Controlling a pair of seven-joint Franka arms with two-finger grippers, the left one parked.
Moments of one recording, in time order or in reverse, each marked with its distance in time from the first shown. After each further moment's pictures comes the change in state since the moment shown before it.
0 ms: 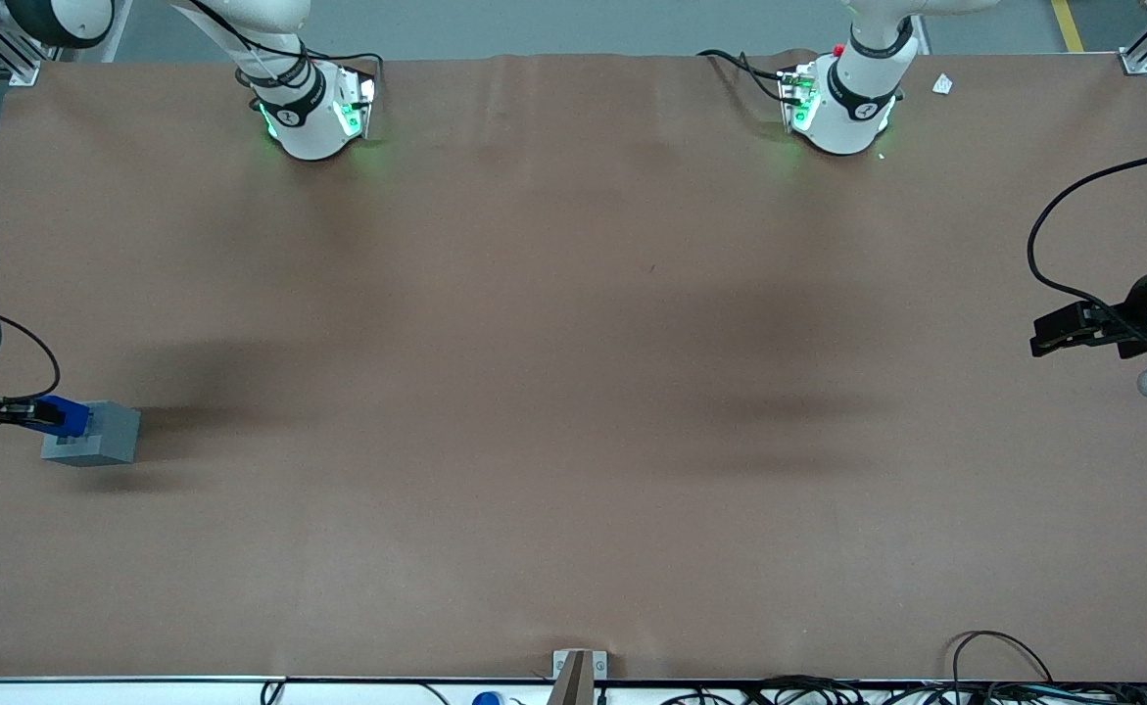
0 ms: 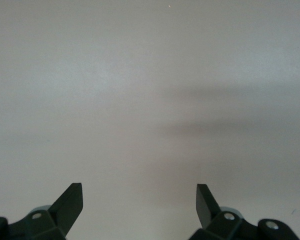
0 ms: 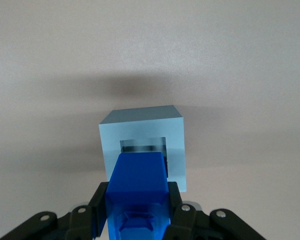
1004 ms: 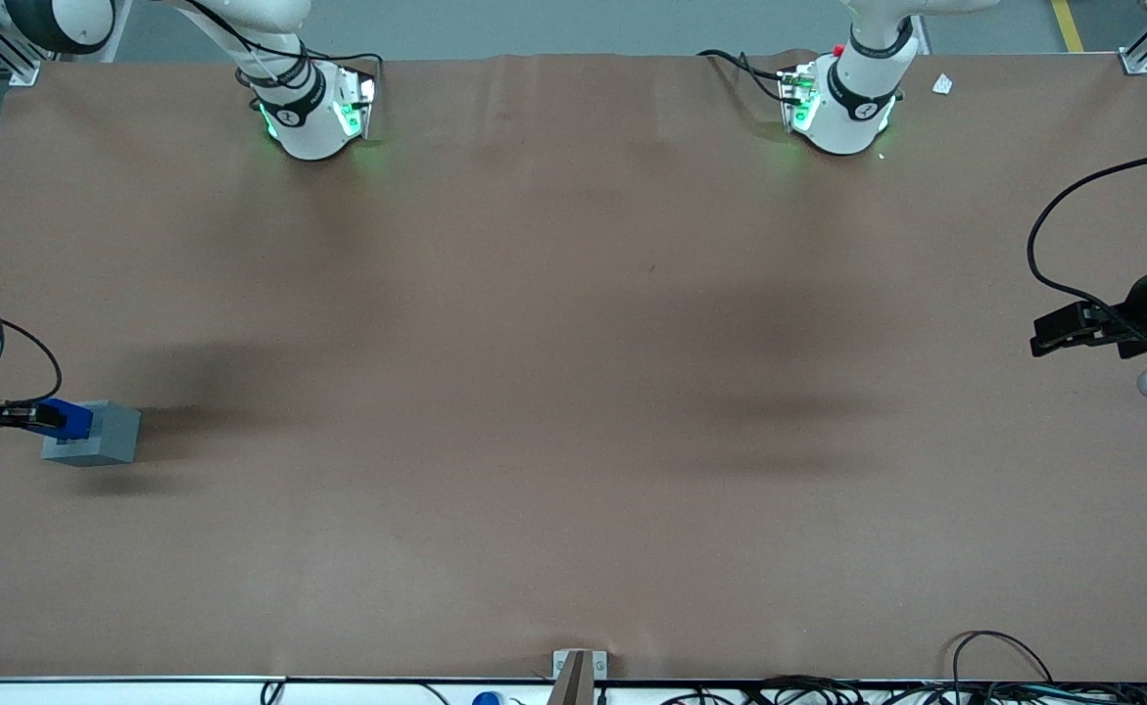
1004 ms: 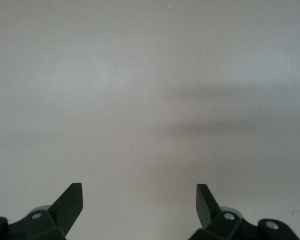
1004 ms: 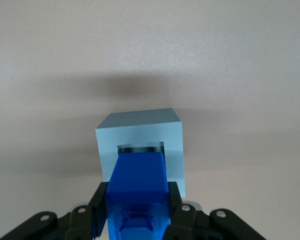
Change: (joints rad) arm -0.001 0.016 0.000 0.013 0.000 0.008 0.001
